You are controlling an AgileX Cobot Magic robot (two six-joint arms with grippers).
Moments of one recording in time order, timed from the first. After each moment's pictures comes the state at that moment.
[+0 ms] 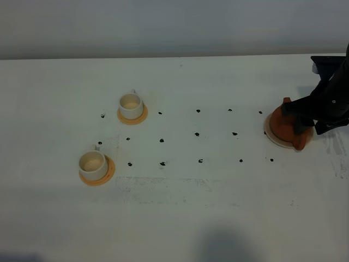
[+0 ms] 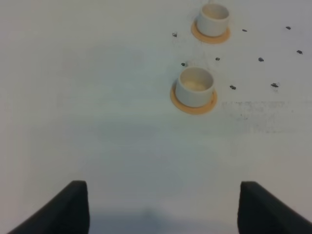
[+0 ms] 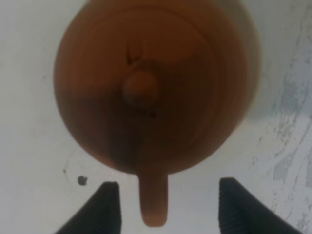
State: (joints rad) left arm -0.04 0.00 -0.51 -0.07 1.06 0.02; right arm 0.13 1.97 -1.36 0.14 0.90 -0.11
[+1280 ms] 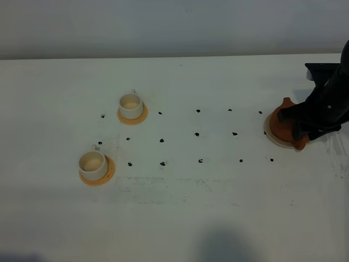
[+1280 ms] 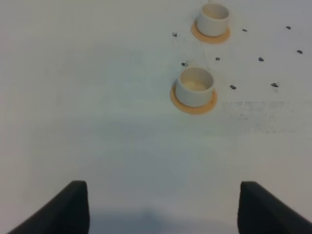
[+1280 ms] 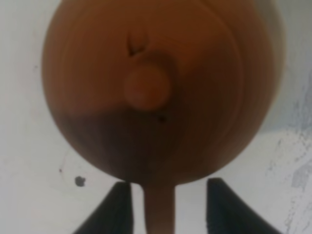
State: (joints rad) left arm -0.04 0.00 -0.51 -0.07 1.06 0.02; right arm 0.13 2.01 -1.36 0.16 0.90 -0.15
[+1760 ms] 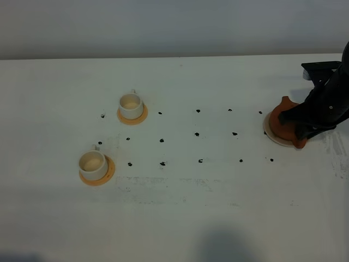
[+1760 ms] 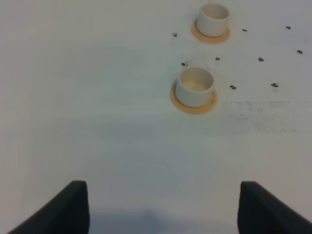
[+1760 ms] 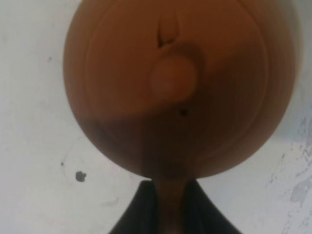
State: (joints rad) left arm -0.04 0.00 -0.51 -0.07 1.06 0.02; right arm 0.13 2.01 -1.36 0.19 0.89 -0.27
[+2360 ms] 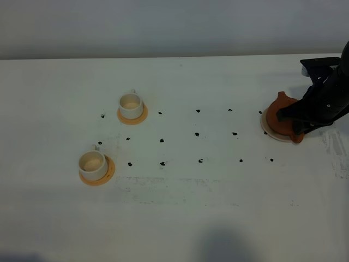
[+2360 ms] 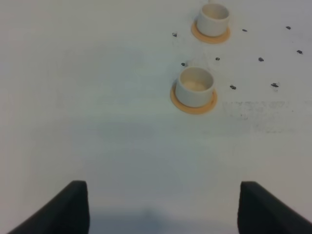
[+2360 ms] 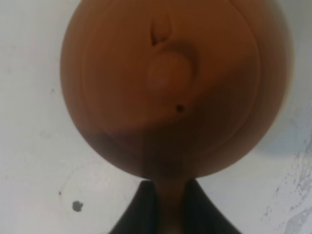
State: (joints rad) left arm -0.04 0.00 -0.51 -0.07 1.06 0.02; right arm 0.13 2.01 -1.36 0.20 0.82 -0.29
